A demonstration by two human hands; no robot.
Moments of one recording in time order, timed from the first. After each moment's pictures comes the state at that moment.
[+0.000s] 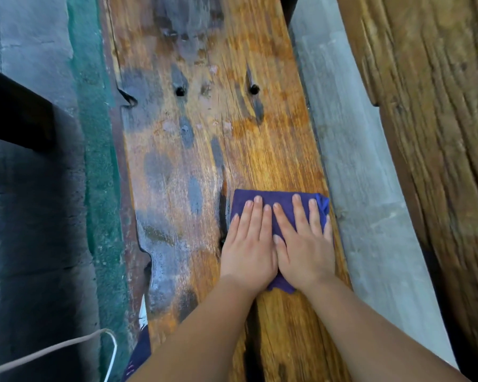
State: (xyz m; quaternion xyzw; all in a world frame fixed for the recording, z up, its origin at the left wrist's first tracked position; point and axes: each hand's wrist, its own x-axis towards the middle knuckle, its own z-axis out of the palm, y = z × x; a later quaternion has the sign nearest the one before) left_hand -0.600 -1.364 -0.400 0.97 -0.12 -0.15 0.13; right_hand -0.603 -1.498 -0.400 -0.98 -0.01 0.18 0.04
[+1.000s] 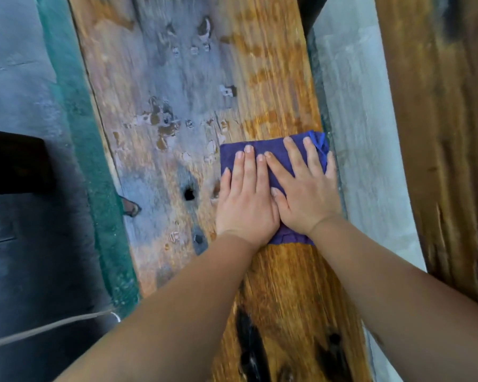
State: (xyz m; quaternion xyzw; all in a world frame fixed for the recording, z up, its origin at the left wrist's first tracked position) left_hand -0.297 -1.348 -0.406 0.98 -0.07 -0.13 0.12; right_hand -0.280 -1.485 -0.408 -0.98 -0.10 0.15 0.01
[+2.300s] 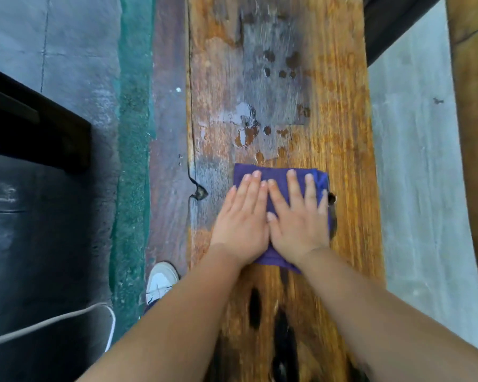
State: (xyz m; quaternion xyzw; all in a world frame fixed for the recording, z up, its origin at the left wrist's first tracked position) left_hand -0.337 -1.227 -0.397 0.98 -0.09 -0.15 0.14; right_hand -0.321 -1.366 -0.393 -0.98 -0.09 0.19 -0.02
